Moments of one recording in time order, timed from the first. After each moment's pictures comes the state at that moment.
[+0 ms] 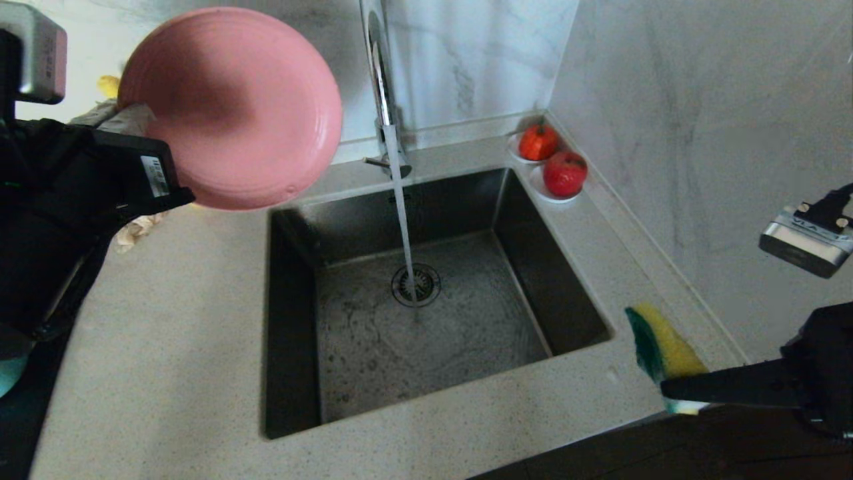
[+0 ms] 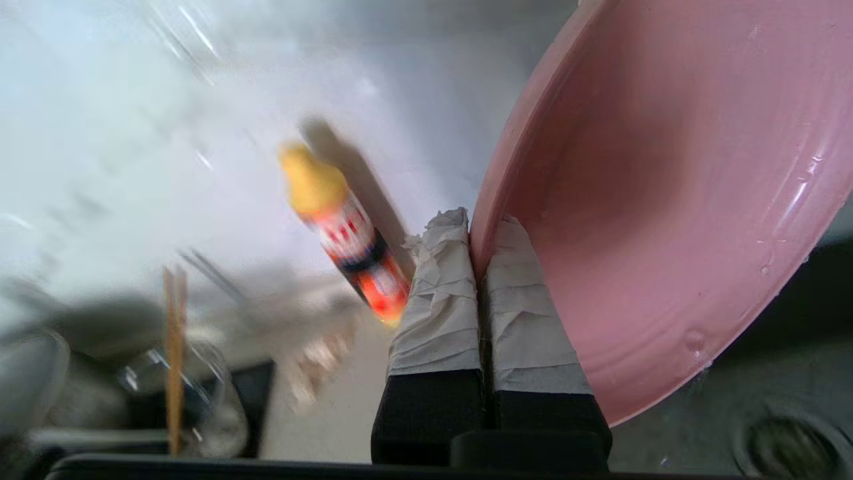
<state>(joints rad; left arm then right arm) -0.44 1.34 -0.74 -1.03 0.57 0.52 0.47 1.20 -1.06 0.46 0.51 0.41</state>
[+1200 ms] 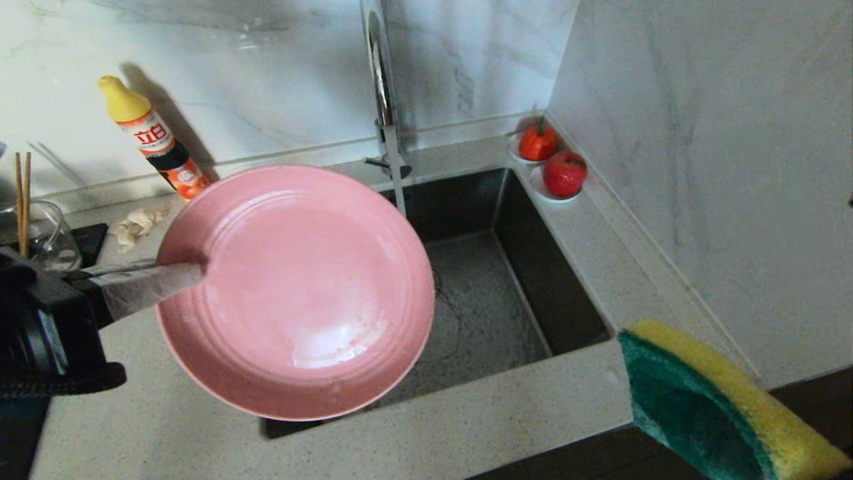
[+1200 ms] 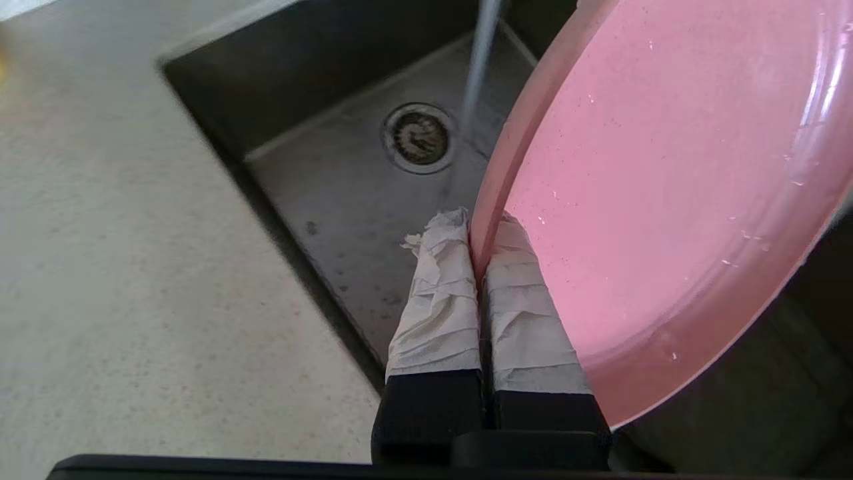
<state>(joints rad) -0.47 1.01 -0.85 0.01 0.03 0.05 0.79 1.17 -1.31 0.63 0.65 0.42</state>
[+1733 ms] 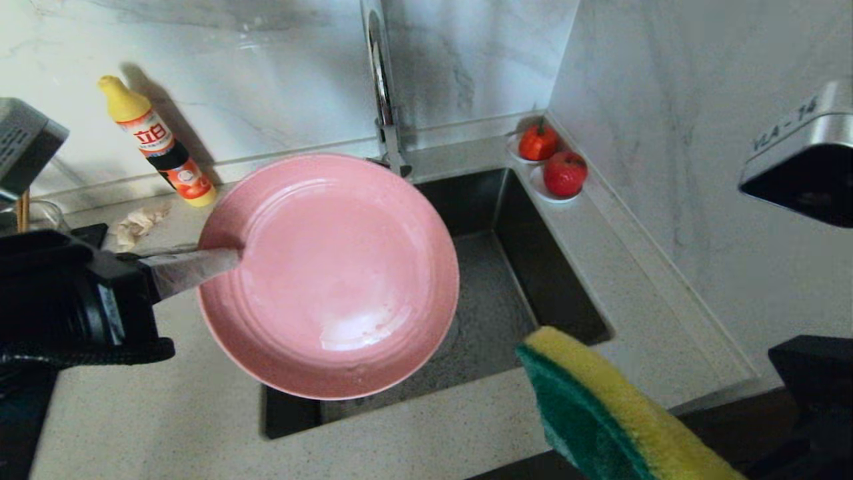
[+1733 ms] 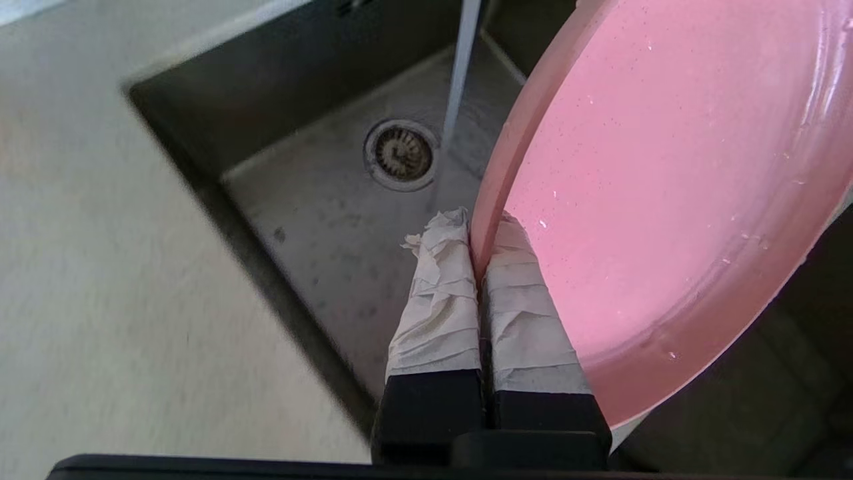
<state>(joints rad) -0.50 1.10 -0.87 -0.06 0.04 0.04 0.94 1.32 -1.43 0.62 0.65 0.41</state>
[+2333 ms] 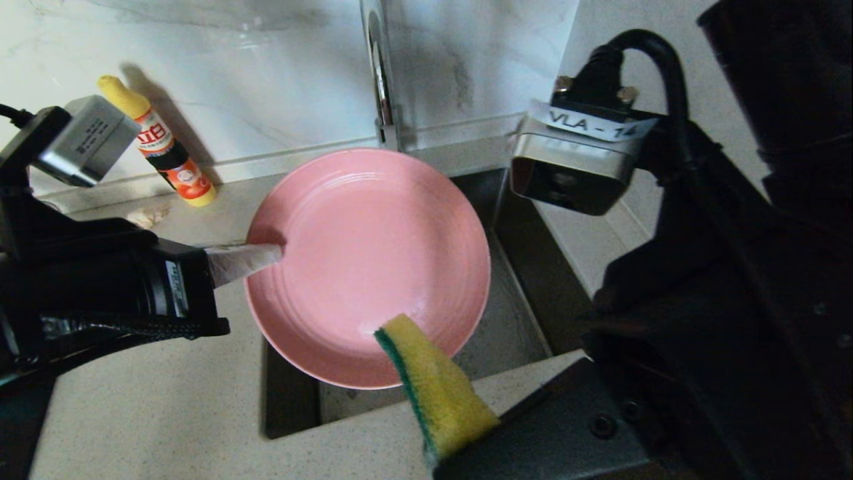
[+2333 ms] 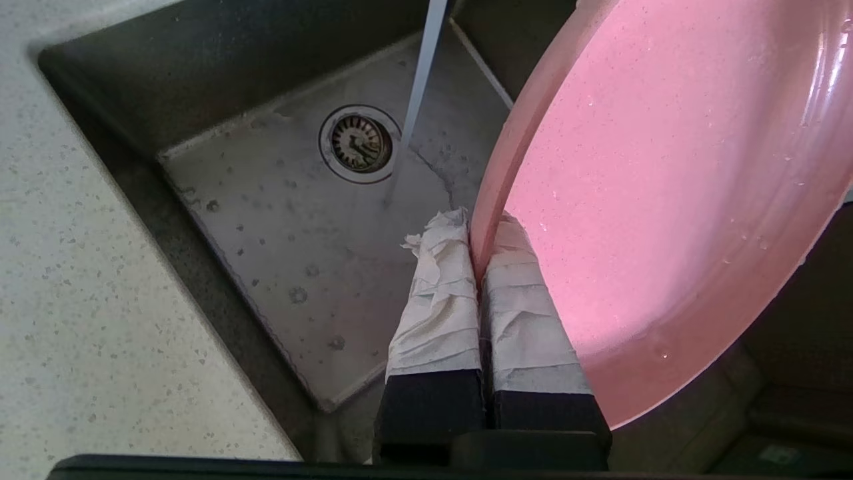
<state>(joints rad) -0.54 1.20 -0.91 -0.08 0.04 -0.08 0.99 1.59 -1.66 0.64 0.63 0.42</state>
